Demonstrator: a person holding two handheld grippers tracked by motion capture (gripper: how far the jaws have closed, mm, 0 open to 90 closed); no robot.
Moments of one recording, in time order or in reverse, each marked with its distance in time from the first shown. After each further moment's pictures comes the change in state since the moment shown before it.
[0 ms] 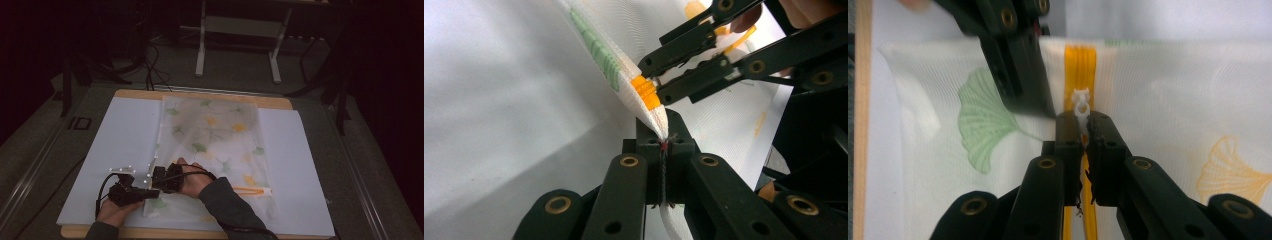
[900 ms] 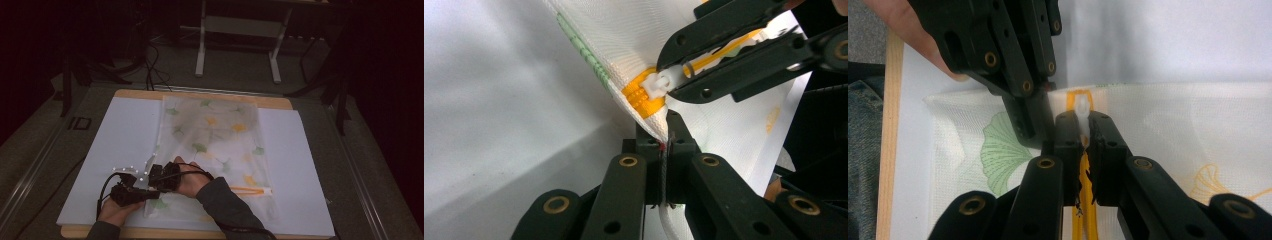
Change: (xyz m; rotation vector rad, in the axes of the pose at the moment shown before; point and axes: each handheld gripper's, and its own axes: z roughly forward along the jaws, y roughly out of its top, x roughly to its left) left arm 0.001 0.001 0.007 0.044 0.027 -0.015; right arm 0.001 0.009 -0.009 -0.072 0.009 0.018
